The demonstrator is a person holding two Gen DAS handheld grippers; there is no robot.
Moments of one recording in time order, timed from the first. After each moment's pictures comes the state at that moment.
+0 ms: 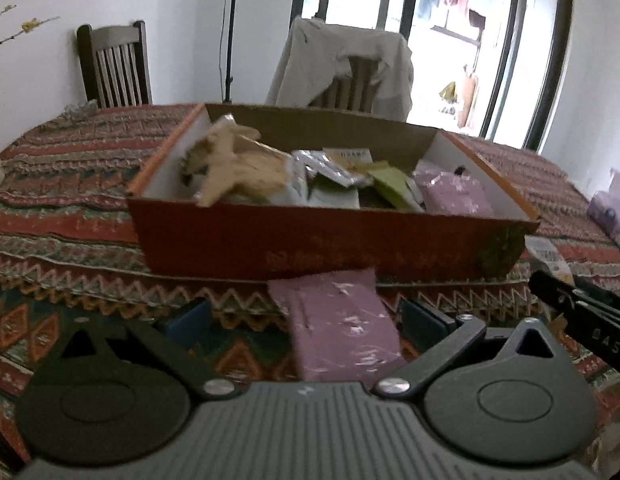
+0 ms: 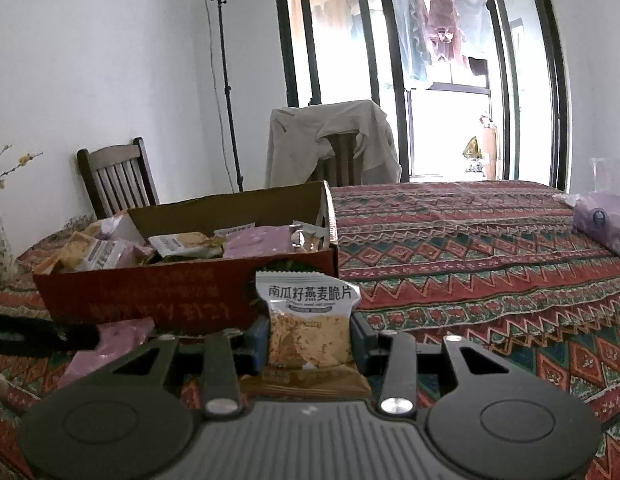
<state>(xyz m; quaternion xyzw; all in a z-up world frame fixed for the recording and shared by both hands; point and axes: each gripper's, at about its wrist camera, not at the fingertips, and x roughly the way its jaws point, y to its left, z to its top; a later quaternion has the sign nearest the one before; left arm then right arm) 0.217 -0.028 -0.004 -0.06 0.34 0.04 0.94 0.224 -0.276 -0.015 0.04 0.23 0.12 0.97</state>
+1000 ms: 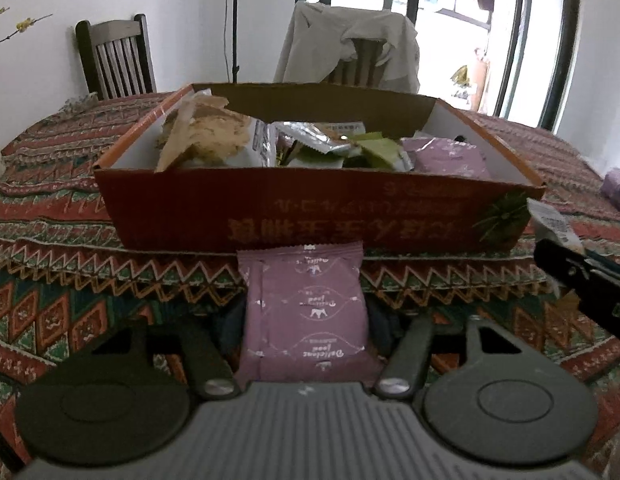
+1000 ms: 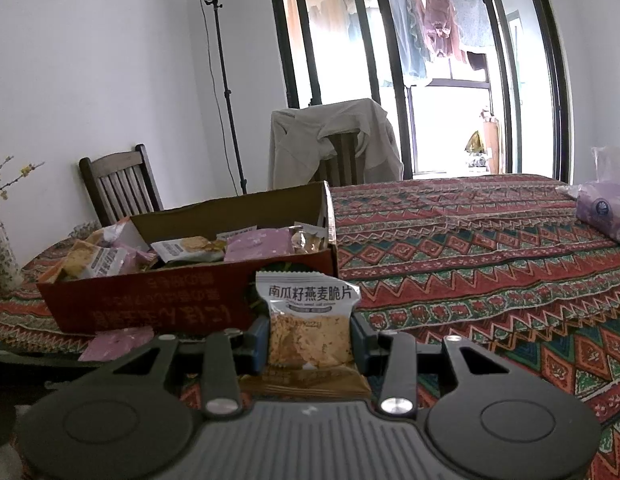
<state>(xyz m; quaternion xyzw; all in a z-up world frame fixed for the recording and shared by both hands) 0.213 -0.054 -0.020 -0.05 0.35 0.06 0.94 0.225 -0.279 -0.015 0.05 0.23 0.12 0.96</state>
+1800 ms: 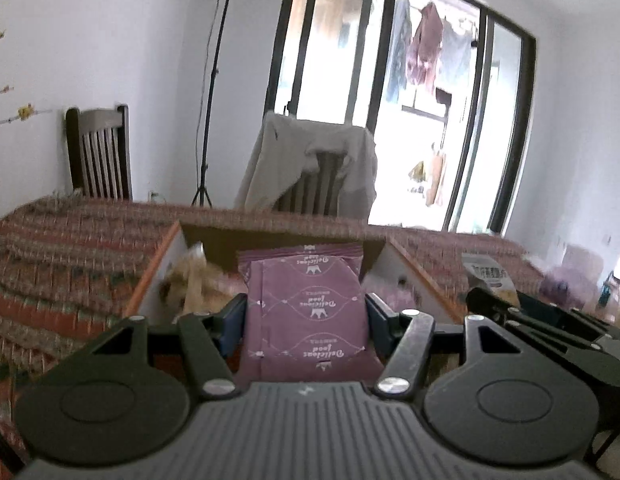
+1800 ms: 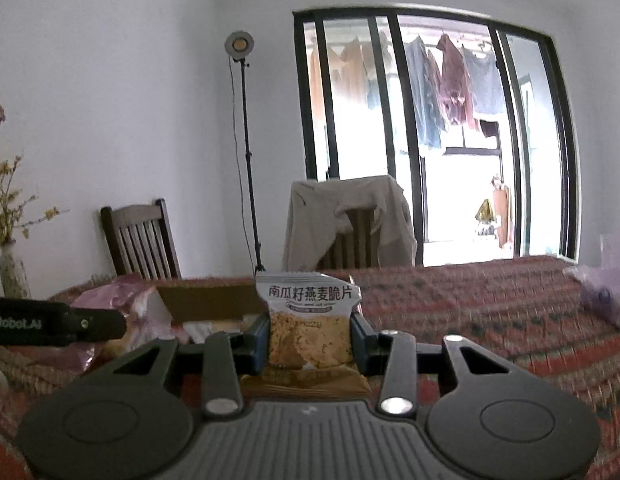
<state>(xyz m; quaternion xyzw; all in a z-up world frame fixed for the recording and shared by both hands) 0.186 -0.039 0.077 -0.07 0.19 0.01 0.98 0.214 -0.260 0.046 0.04 0.12 0.14 0.98</state>
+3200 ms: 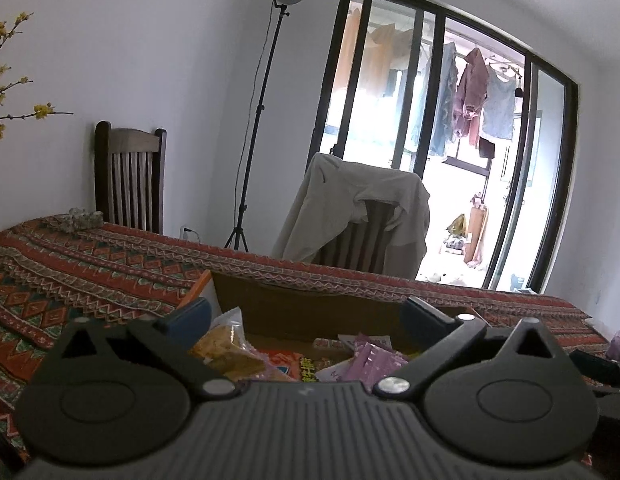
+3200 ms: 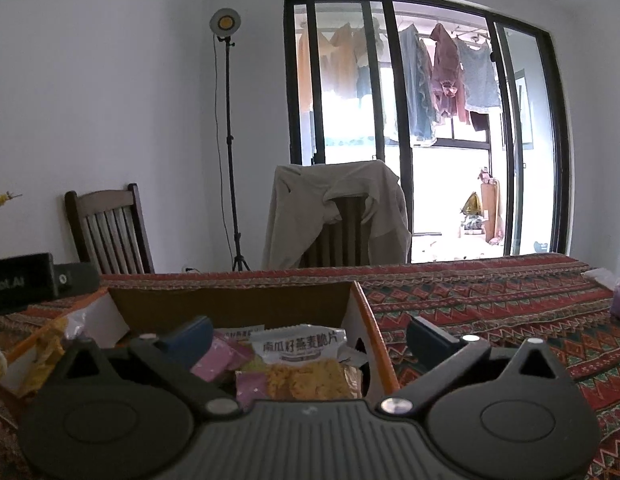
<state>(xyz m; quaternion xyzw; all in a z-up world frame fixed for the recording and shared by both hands) 0.274 -0.004 0.049 -0.10 0.13 0.08 0.98 0.313 -0.218 0.019 0.02 0.14 0.11 0.98</state>
